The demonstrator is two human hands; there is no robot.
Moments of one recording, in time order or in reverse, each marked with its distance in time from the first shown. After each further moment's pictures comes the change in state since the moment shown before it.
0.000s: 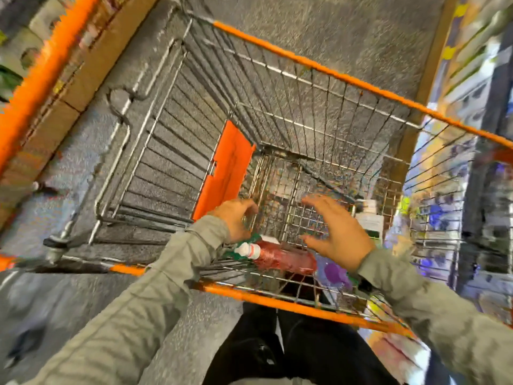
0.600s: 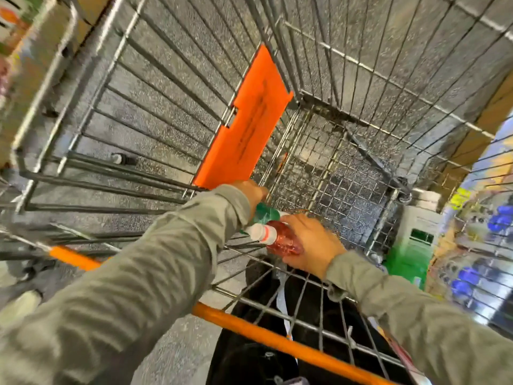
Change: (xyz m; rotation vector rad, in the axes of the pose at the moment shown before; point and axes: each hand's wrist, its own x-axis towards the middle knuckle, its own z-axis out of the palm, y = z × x) left_hand 0.072 -0.042 0.041 0.398 -0.359 -0.181; right_hand 0.059 0.033 0.132 -0.163 -0.519 -0.037
